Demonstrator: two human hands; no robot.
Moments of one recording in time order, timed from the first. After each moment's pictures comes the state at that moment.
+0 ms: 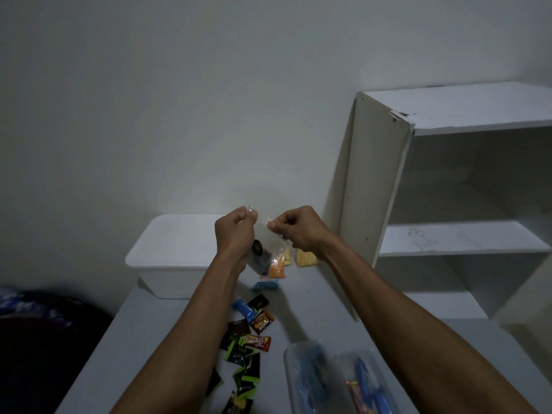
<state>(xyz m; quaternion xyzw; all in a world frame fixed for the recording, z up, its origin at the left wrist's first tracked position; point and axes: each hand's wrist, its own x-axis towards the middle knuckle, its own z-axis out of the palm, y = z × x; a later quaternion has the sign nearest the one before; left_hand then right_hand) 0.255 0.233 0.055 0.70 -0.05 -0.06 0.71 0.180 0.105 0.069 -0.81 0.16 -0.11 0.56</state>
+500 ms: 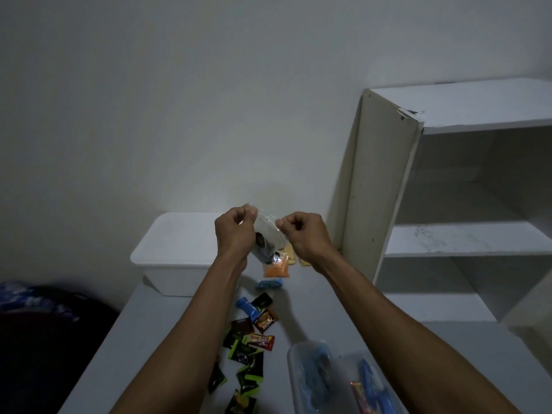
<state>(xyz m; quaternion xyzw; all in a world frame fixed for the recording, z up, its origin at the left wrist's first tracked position) 0.258 0.235 0.054 0.71 -0.07 0.00 0.70 0.185 0.114 0.040 -0.78 0.18 -0.22 0.56</state>
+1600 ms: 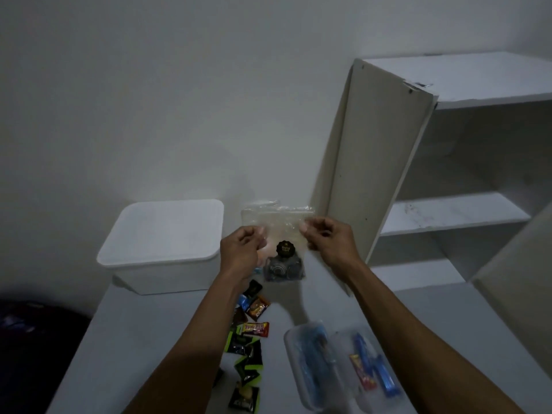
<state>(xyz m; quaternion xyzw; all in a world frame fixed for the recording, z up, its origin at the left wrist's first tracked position) 0.269 0.244 -0.017 0.68 -0.06 -0.22 0.70 0.158 0.096 -0.012 -0.68 0.27 -0.27 0.62</state>
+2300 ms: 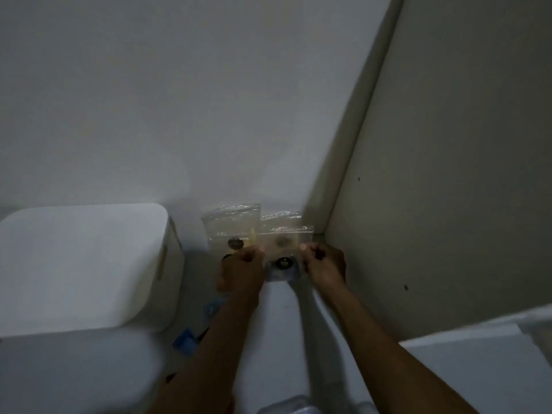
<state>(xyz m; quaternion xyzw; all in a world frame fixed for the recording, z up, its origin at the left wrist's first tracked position) 0.377 0.060 -0.176 0.78 0.06 -0.15 0.60 0.294 -0.065 -0.199 -0.66 0.48 -0.18 0.55</state>
